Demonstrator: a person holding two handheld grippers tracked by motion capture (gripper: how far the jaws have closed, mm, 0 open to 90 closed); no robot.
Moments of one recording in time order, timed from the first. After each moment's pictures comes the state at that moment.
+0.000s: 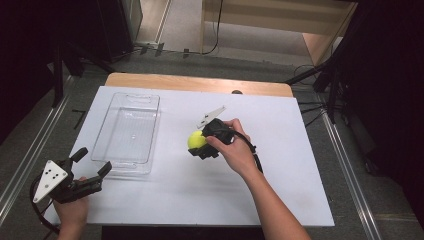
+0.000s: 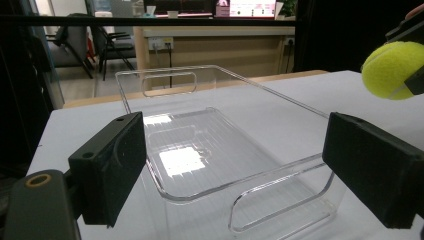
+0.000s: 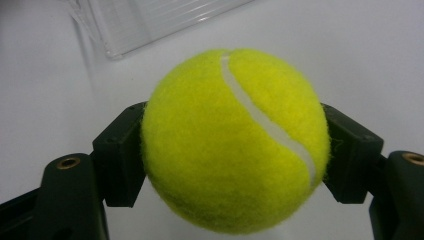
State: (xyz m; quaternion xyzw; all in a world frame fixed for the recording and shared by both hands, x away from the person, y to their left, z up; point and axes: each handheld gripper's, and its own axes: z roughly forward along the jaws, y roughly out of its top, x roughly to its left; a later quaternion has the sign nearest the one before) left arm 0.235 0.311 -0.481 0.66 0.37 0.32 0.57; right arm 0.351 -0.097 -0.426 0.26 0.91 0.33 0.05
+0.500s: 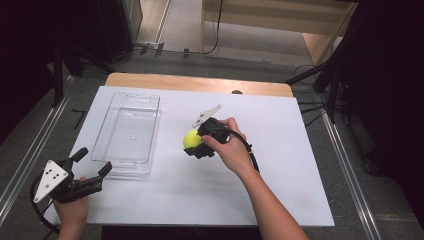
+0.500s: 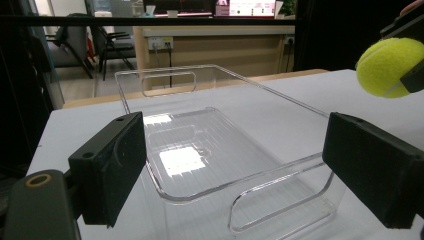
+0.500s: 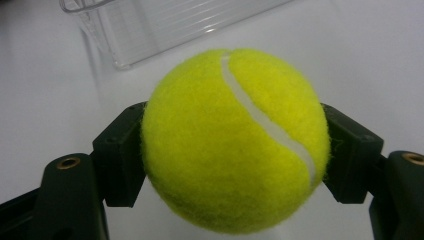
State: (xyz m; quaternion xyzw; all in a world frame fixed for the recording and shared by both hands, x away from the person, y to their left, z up) left arm 0.236 0.310 -0.481 0.66 0.37 0.32 0.57; right arm 0.353 -0.086 -0.424 0.25 0.91 0.33 0.05
